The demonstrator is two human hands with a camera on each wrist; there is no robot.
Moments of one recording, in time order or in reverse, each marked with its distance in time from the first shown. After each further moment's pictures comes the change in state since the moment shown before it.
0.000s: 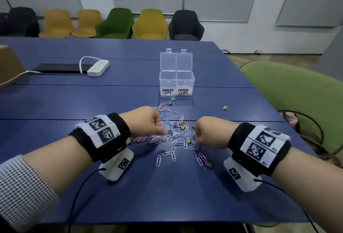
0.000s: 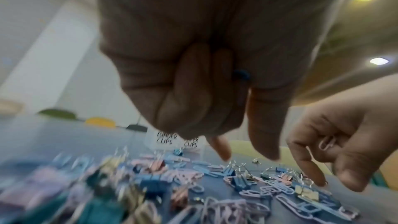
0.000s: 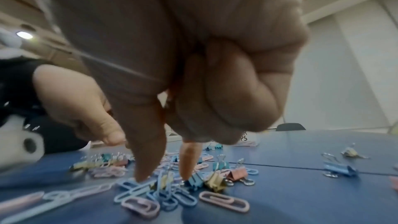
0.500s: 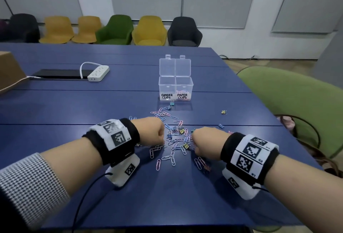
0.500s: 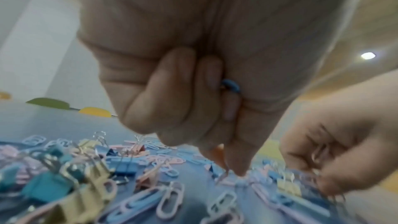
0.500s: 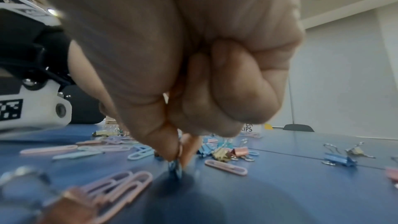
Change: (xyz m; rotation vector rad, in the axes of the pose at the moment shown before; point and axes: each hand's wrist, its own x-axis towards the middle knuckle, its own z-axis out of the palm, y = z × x) left_hand 0.004 0.013 0.007 0.319 -0.087 0.094; right_hand -0.002 -0.010 0.013 -0.190 0.013 -0.009
